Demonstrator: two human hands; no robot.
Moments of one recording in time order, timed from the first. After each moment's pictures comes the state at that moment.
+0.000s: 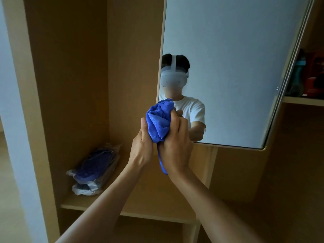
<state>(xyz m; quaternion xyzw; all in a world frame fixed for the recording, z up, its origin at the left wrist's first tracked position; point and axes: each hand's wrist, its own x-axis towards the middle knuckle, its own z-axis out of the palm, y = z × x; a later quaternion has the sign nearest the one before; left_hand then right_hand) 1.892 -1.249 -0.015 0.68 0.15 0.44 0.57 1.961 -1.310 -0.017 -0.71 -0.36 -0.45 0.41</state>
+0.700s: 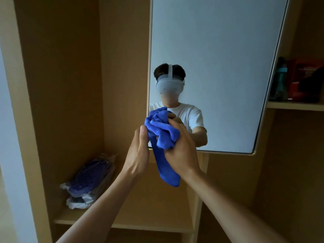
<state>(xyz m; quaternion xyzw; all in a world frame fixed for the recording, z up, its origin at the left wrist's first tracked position) 1.887 -1.261 -0.003 0.72 0.10 0.43 0.54 1.983 -1.360 0.008 -0.65 -0.51 -0.21 0.53</state>
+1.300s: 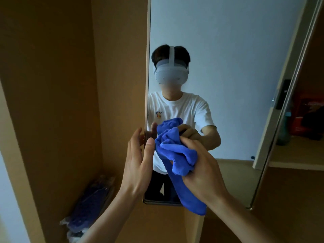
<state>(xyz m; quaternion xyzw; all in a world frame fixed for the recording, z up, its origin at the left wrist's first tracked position) 1.901 -1.255 0.149 0.72 0.14 0.47 0.48 2.001 -1.401 0.163 -0.72 -0.51 -0.16 0.43</state>
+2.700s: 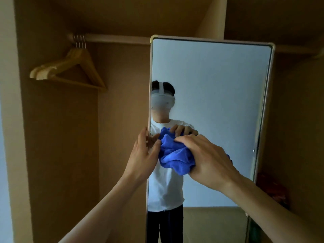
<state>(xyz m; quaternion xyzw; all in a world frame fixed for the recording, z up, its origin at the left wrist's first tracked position) 1.901 -1.237 0.617 0.79 0.07 0.45 0.42 1.980 -1.422 0.645 -0.73 -0.54 -0.35 0.22</state>
